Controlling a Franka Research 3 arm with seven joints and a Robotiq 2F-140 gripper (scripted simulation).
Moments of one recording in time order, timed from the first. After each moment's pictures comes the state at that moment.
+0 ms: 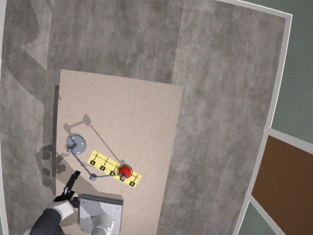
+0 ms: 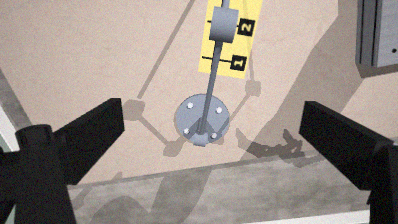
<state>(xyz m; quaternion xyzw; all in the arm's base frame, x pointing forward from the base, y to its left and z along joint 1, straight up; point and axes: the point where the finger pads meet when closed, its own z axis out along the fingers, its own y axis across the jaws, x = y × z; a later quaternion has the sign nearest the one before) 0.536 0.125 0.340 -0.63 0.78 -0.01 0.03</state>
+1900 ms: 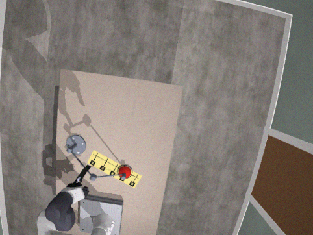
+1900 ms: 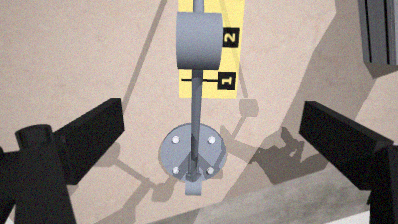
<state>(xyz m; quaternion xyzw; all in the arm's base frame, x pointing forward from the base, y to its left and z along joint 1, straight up) 0.519 0.114 0.221 -0.58 0.82 0.01 -0.01</state>
